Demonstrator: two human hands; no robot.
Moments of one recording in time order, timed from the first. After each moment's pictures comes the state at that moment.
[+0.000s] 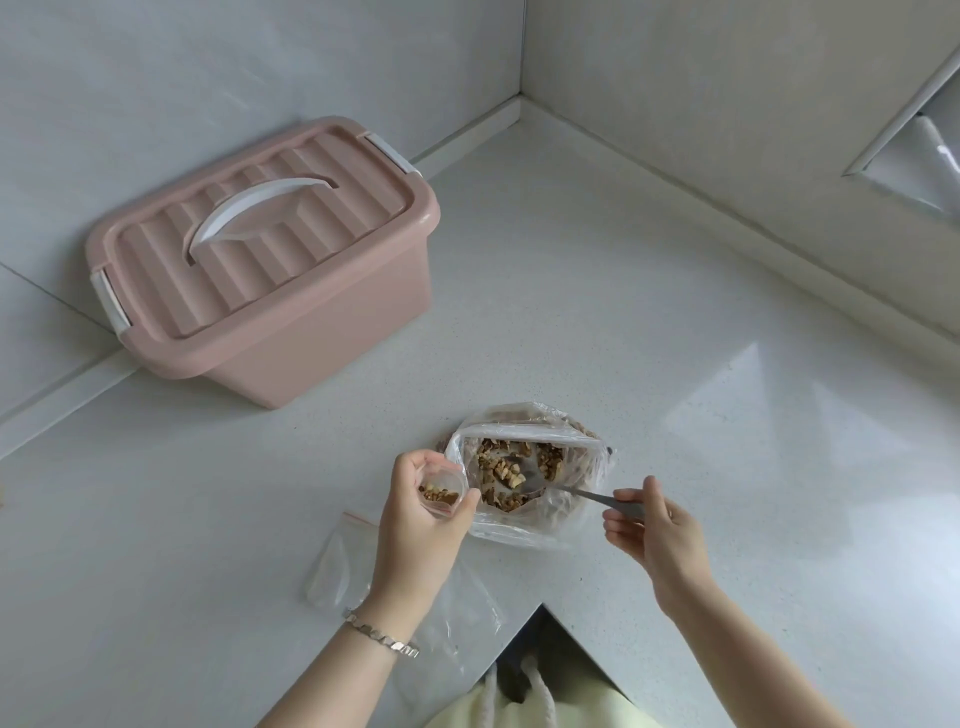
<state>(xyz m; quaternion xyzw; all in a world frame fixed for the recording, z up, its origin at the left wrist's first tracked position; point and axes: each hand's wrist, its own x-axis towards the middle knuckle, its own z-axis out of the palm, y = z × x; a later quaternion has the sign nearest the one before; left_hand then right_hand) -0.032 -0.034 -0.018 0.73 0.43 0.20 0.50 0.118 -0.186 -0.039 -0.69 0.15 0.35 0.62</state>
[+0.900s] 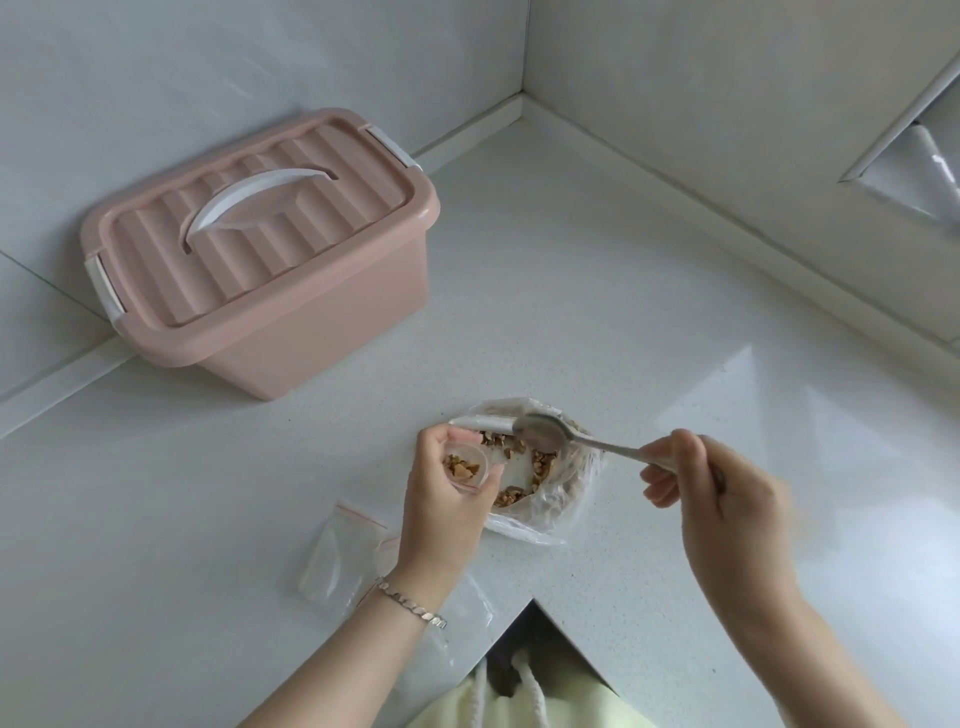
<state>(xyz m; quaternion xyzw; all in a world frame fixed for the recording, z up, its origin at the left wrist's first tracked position) -0.006 -0.043 -0.015 0.73 0.39 0.24 0.51 0.118 -0.188 0.050 -0.79 -0.28 0.07 0.54</state>
